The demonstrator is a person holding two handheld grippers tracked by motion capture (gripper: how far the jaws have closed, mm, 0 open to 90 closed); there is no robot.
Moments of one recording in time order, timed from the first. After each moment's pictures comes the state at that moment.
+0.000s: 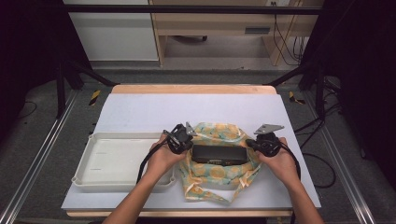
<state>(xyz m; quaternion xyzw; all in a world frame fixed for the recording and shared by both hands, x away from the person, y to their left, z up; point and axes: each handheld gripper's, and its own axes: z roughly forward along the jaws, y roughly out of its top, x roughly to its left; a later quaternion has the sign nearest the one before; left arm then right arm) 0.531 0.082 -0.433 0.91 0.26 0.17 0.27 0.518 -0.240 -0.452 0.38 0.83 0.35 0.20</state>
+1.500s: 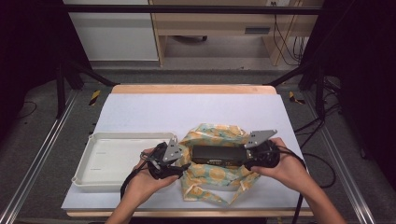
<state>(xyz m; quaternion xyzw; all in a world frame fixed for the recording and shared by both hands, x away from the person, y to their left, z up) 0.442 0.122 -0.403 0.89 0.23 0.19 0.36 0.464 -0.200 -0.386 0.21 0.91 0.33 0.16</state>
